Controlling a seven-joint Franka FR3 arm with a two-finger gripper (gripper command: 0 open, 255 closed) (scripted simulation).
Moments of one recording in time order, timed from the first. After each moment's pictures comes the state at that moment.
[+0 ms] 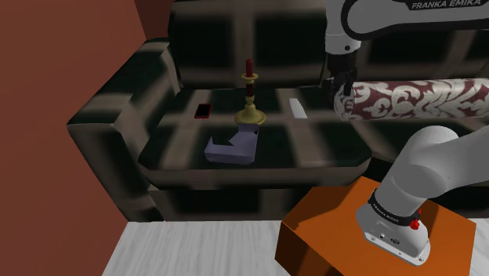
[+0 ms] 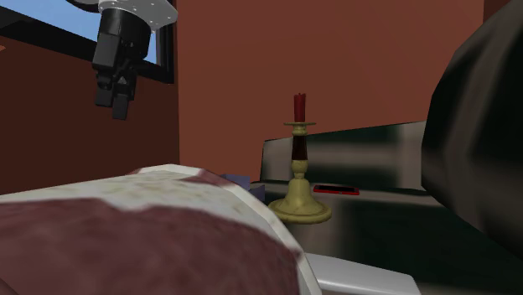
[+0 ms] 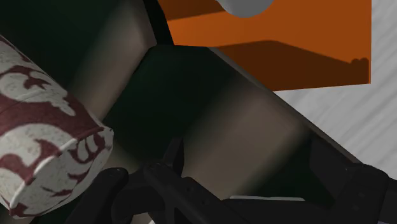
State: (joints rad) arm 0.00 -0.79 0.03 -2.43 -0.10 1.49 0.12
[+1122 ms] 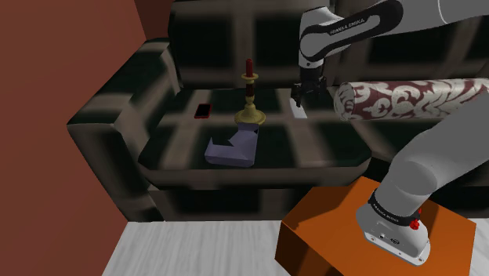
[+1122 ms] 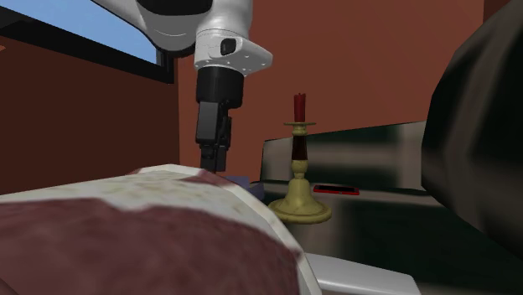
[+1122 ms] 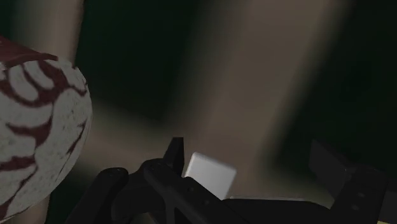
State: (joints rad) arm -0.12 -0.30 -0.08 -2.32 -0.10 1.93 0.26
